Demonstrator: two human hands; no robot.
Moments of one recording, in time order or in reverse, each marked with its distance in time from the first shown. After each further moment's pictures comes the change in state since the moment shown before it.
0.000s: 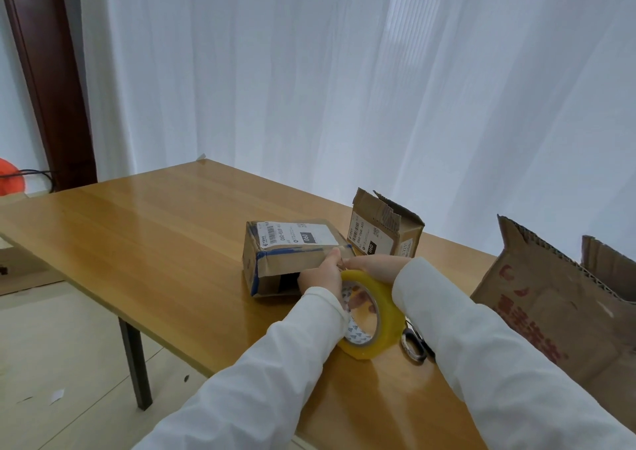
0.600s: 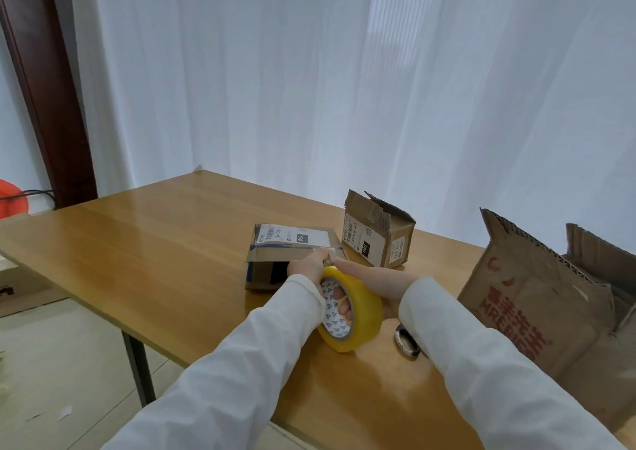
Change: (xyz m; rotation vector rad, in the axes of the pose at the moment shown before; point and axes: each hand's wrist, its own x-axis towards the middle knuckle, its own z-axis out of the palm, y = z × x) left_hand 0.005 0.023 -0.007 0.160 -0.107 0.034; right_hand -0.023 0.023 0.000 0.230 -0.195 -0.064
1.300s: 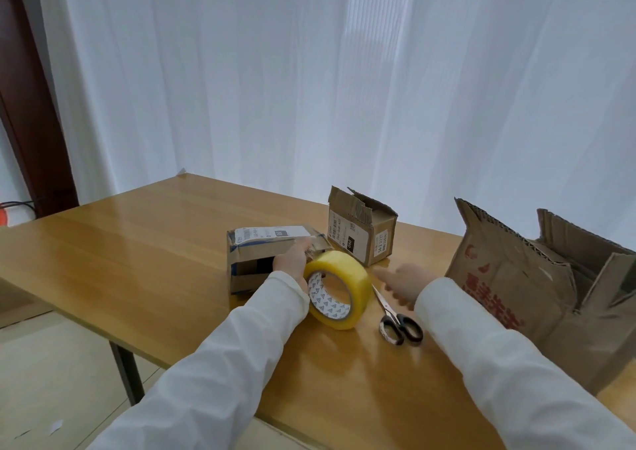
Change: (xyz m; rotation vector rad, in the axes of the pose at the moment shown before) left_hand 0.025 -0.005 0.008 -0.120 -0.092 -0.016; right_hand -0.025 0.039 -0.042 -0.486 0.550 0.001
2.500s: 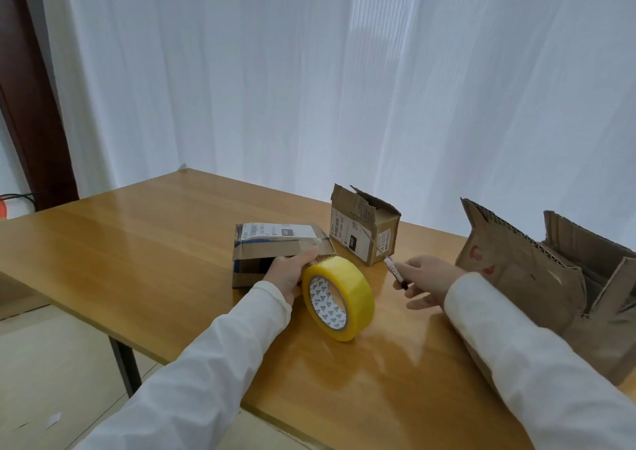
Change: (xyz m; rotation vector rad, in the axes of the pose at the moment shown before) left_hand -0.016 -0.002 -0.025 0.240 -0.187 0.118; right_hand -0.001 0.014 -0.019 0.473 -0.077 0.005
